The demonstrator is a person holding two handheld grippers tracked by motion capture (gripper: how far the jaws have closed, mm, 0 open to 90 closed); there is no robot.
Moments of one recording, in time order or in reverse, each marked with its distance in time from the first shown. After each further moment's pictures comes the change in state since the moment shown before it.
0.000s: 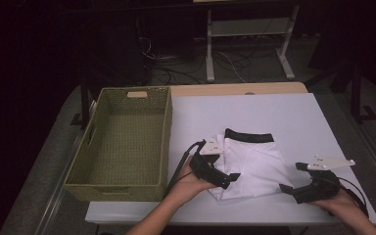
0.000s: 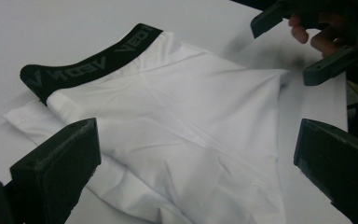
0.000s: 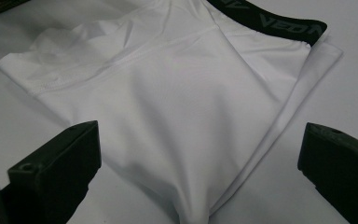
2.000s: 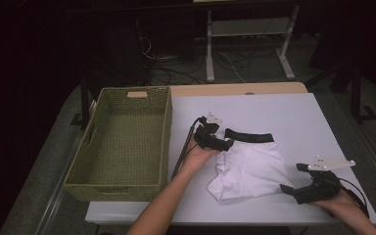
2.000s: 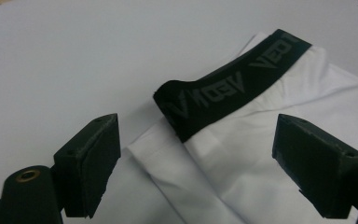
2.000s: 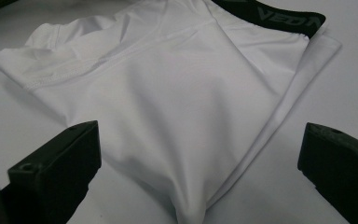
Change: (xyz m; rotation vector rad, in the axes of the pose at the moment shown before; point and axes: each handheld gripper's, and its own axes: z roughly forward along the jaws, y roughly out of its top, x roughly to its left) left arm 0.089 0.020 0.058 0.060 0.211 -0.151; right arm -0.002 -0.003 0.000 0.009 -0.003 0.009
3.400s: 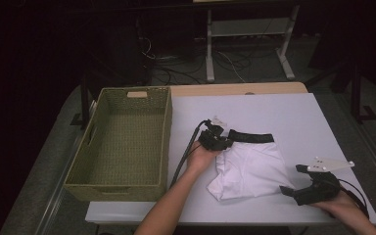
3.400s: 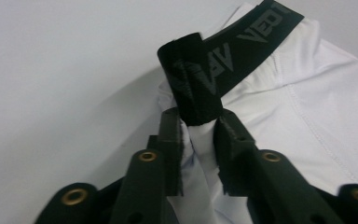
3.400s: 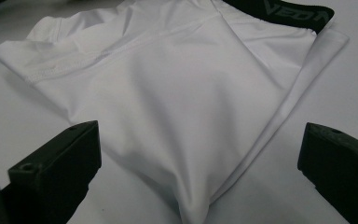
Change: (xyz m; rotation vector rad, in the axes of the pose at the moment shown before) left arm -0.003 -0.007 0.022 0.062 -0.109 0.018; right arm 0.001 -0.003 0.001 0.010 0.009 -0.006
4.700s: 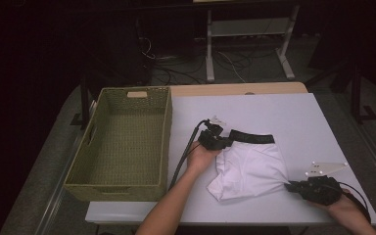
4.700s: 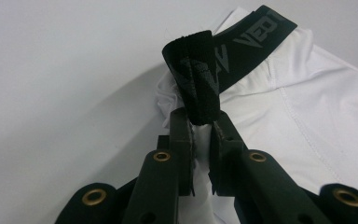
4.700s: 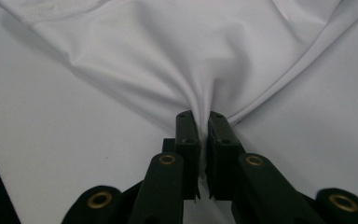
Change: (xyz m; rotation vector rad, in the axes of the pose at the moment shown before) left arm 0.003 0.000 -0.002 -0.014 -0.039 -0.025; right arm -0.001 -0.008 -0.001 0.136 0.032 -0.040
